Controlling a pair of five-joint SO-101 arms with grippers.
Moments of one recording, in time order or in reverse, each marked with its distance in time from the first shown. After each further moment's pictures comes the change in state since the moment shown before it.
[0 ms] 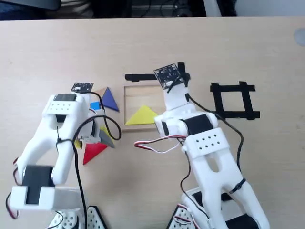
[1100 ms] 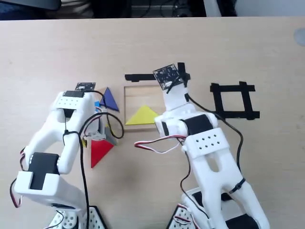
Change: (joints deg) left arm 4.2 6.1 -2.7 -2.2 7.6; right arm 0.0 0.0 0.2 0.0 1.1
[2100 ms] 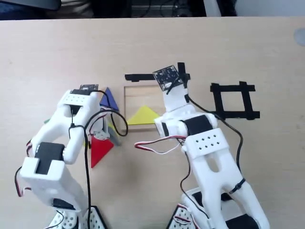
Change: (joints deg) left arm 1.1 10.1 -5.4 -0.3 3.3; right arm 0.0 -0.1 0.7 0.0 0.0
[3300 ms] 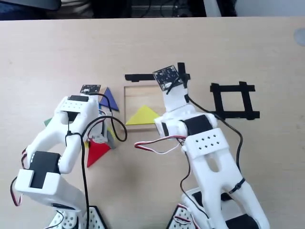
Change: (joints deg) left arm -0.1 -8.3 9.0 -6.4 -4.6; right arm 0.0 0.0 0.0 0.0 0.0
